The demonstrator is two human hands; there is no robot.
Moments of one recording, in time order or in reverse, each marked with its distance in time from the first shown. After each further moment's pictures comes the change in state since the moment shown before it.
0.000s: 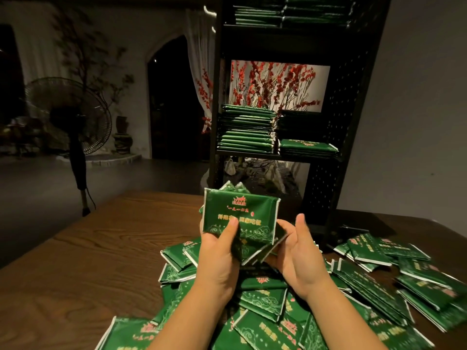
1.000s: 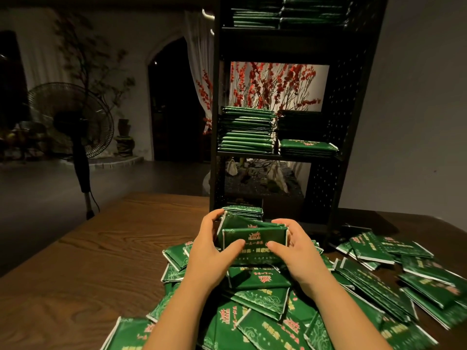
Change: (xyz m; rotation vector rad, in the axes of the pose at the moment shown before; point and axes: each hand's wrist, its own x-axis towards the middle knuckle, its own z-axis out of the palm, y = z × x) left_hand 0.010 0.016 -0.044 1.017 -0.089 0.342; right_hand -0.015 -0.014 0.003 -0.608 0.069 -0.133
